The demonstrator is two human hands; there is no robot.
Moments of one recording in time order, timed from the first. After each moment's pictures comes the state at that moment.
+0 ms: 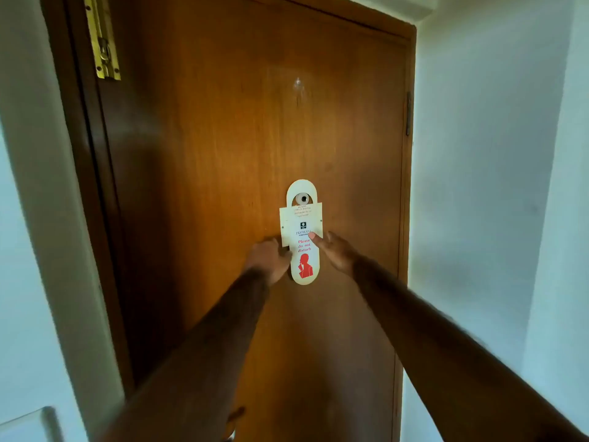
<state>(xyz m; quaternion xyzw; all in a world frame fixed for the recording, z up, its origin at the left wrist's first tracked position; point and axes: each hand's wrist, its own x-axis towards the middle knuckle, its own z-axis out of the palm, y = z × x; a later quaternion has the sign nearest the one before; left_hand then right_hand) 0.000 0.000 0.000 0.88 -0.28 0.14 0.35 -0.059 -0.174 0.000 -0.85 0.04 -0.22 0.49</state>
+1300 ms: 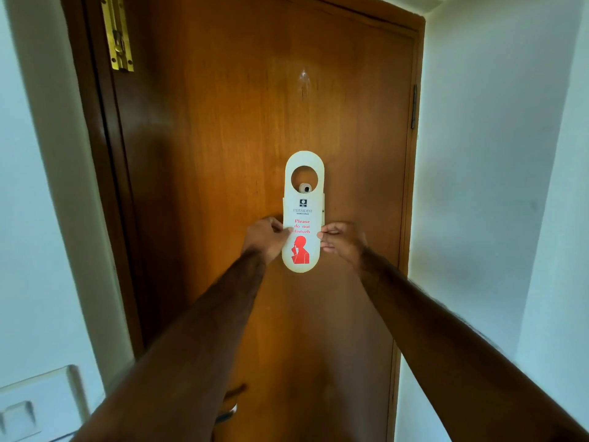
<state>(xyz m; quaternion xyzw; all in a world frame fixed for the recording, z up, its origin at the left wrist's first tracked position) -0.011 0.010 0.017 0.81 -0.26 0.11 0.52 -0.083 -0.169 0.001 -0.76 0.12 -0.29 0.56</state>
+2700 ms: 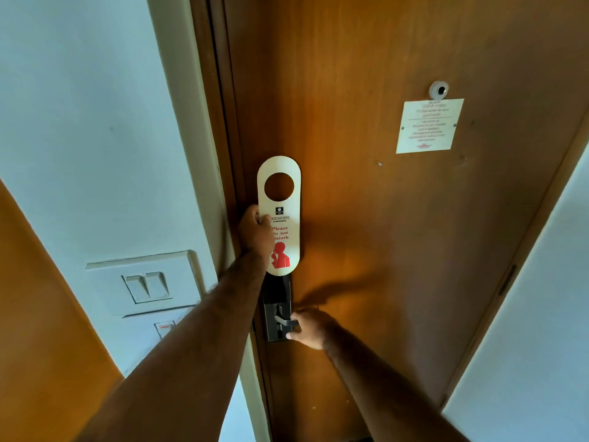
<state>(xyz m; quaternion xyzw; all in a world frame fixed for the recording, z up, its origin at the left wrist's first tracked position) 0.031 0.191 -0.135 0.82 0.02 0.20 0.54 -0.039 0.066 -0.301 -0.97 -0.06 0.13 0.18</state>
